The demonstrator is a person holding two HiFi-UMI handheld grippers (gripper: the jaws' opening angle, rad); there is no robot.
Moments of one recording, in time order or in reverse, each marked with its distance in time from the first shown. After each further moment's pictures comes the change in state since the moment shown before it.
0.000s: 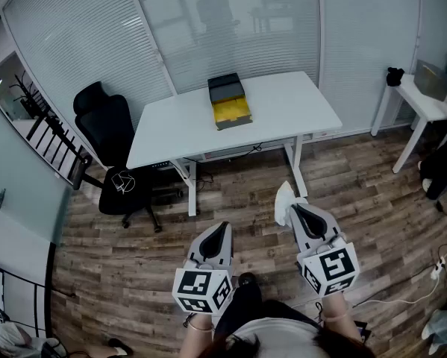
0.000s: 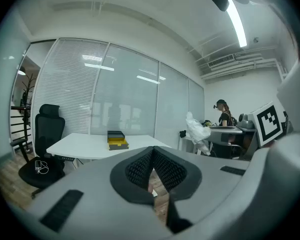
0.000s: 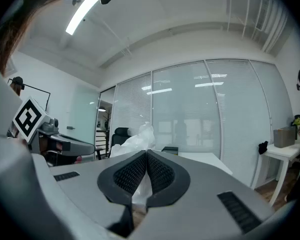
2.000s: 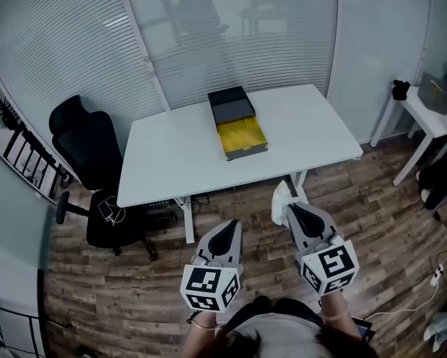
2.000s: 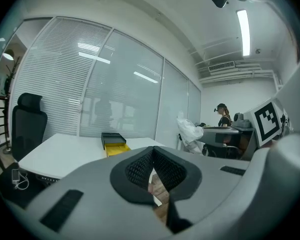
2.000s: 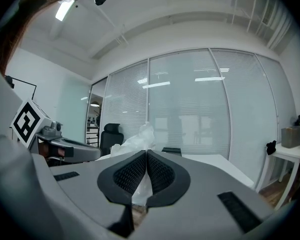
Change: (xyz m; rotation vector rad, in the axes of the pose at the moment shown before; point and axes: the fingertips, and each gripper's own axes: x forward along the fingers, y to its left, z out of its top) left arm 0.176 0.158 0.028 -0.029 0.002 -0.138; right arm 0.238 -0.027 0.006 0.013 0.054 -0.060
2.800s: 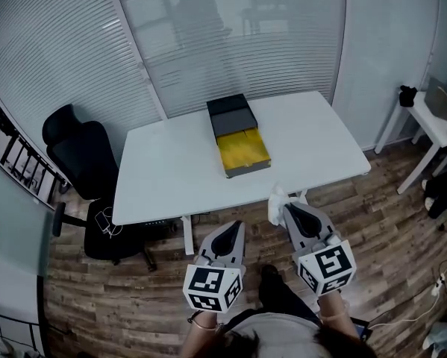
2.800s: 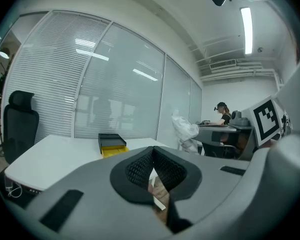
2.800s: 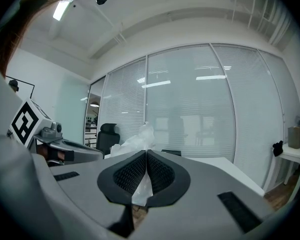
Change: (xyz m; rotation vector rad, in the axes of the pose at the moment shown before) left arm 0.087 0.032 0.009 0.009 0.018 -0.015; right arm 0.082 -0.047 0.002 0.004 -0.006 0.017
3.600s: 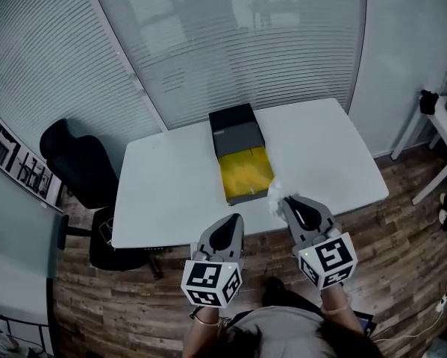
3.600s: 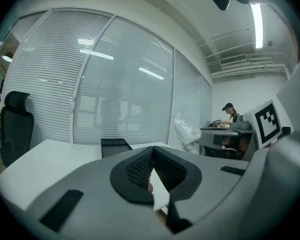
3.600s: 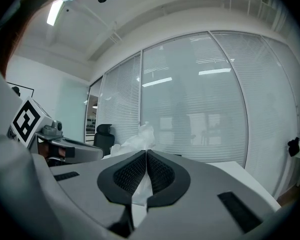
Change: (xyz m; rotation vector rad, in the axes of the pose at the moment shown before) left arm 0.131 0.067 0.035 -0.010 0.002 0.082; right arm 0.127 -0.093 0.008 0.016 -0.003 0.070
